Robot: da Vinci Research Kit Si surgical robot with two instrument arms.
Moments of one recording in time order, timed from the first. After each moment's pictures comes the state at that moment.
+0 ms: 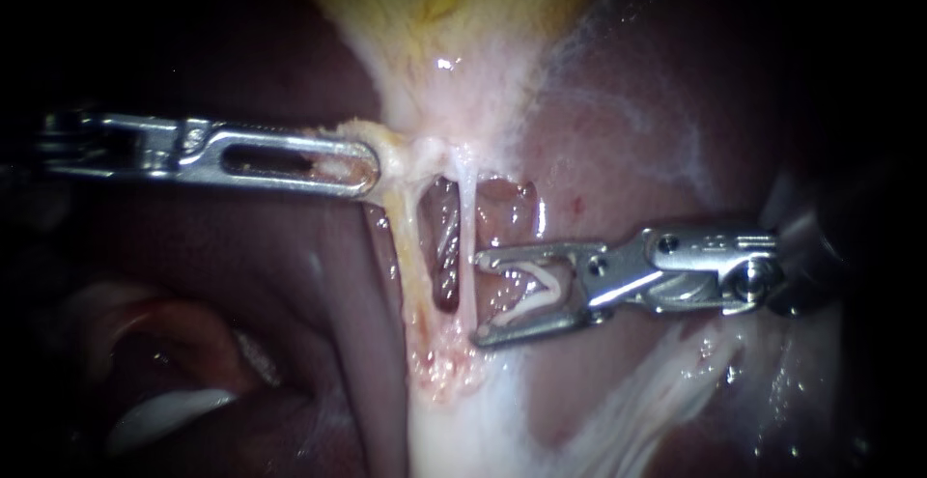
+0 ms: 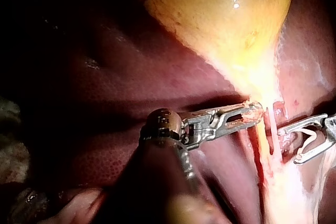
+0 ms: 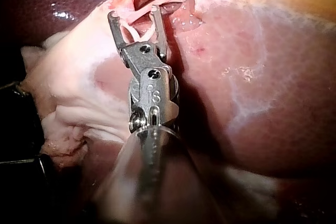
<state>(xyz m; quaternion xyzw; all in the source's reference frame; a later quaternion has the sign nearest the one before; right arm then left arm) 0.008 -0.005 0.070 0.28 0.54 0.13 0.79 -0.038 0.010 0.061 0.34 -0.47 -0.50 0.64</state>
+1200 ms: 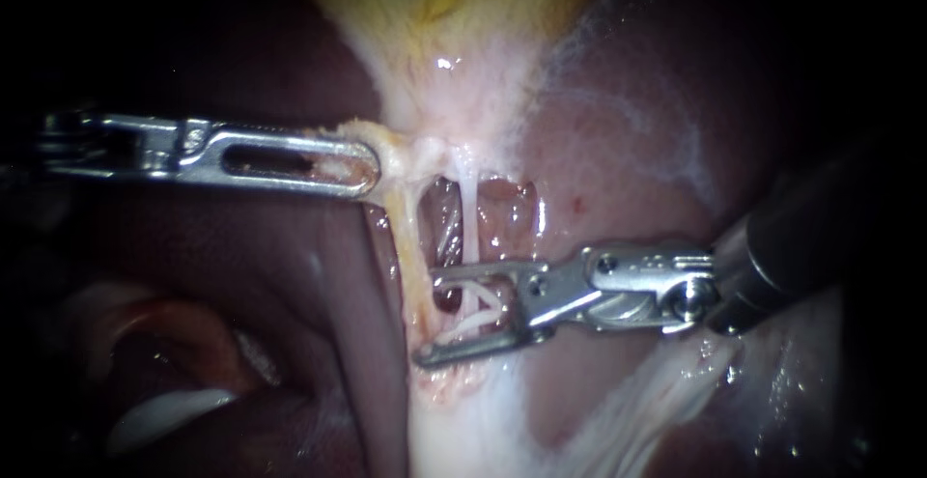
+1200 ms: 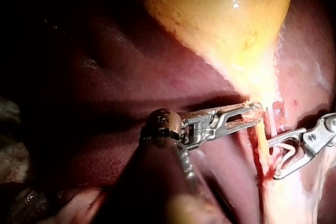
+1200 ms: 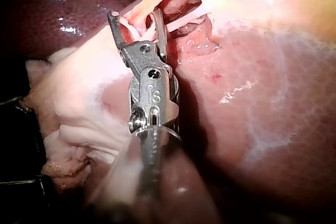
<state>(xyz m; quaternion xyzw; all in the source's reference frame) 0.014 -0.007 0.072 0.29 0.55 0.11 0.78 -0.038 0.010 0.061 0.34 -0.47 -0.50 0.64</state>
